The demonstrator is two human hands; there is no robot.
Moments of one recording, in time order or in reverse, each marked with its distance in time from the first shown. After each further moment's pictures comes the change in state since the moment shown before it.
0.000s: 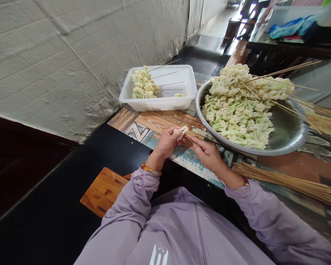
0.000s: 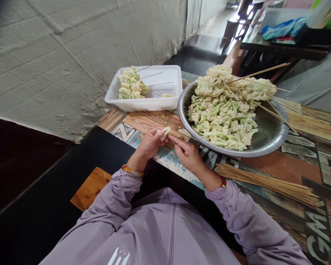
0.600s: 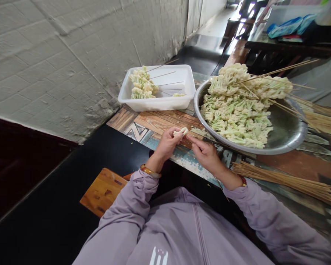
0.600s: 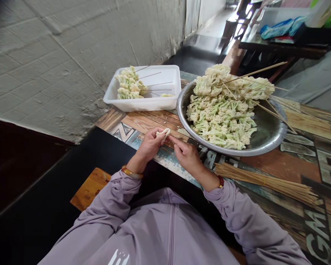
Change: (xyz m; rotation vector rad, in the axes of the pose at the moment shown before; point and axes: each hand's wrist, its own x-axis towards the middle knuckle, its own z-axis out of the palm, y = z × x) left_hand -0.002 -0.007 0.002 0.173 0.022 0.115; right_hand -0.002 0.006 0.006 -0.067 0.077 -0.062
